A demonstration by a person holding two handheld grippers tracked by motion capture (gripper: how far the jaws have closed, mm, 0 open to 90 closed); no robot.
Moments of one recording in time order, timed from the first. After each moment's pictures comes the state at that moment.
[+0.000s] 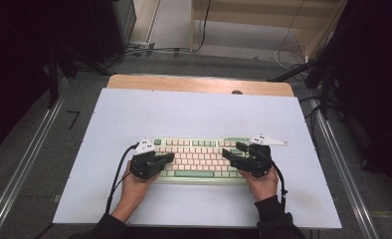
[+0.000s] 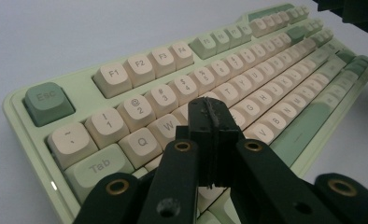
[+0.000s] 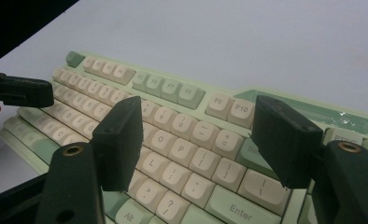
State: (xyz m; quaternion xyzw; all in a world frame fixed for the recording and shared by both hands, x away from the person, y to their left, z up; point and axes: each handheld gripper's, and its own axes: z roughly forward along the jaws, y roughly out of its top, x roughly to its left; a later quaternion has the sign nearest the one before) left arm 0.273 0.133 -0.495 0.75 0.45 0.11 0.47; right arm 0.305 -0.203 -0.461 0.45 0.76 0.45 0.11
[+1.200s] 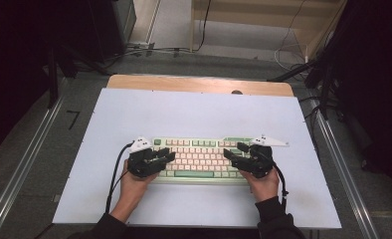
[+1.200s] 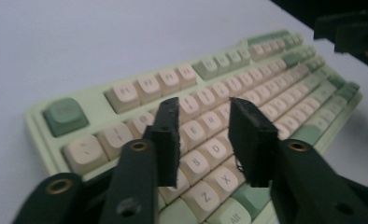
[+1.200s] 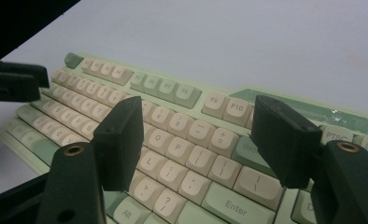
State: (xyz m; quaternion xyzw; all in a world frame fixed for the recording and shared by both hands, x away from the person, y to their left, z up) left arm 0.271 0.146 -0.483 0.71 0.46 0.13 0.51; right arm 0.303 -0.206 -0.460 0.45 0.76 0.45 0.12
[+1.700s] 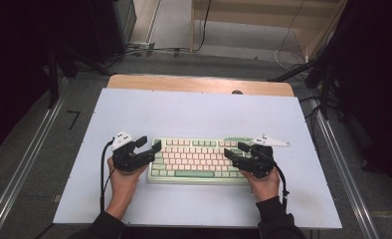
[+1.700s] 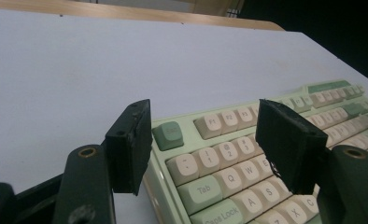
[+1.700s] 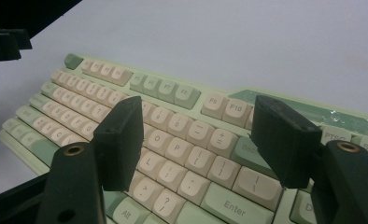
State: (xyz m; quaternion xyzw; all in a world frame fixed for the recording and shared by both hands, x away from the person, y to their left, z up) left arm 0.274 0.174 -0.480 0.65 0.53 0.19 0.51; right arm 0.304 -0.207 -0.461 0.45 0.76 0.46 0.12
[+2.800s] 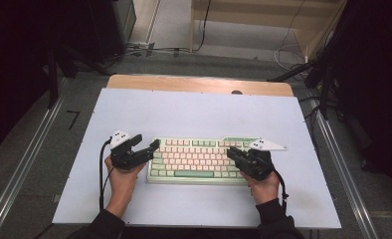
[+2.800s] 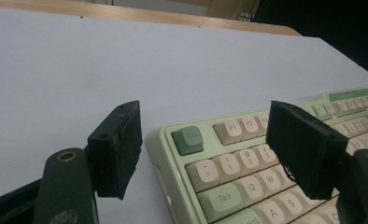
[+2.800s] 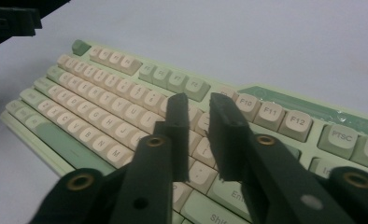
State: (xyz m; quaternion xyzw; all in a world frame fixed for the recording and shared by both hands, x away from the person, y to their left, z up) left arm 0.278 0.176 -0.483 0.64 0.54 0.21 0.50; right arm 0.292 -0.202 -0.460 0.42 0.78 0.45 0.13
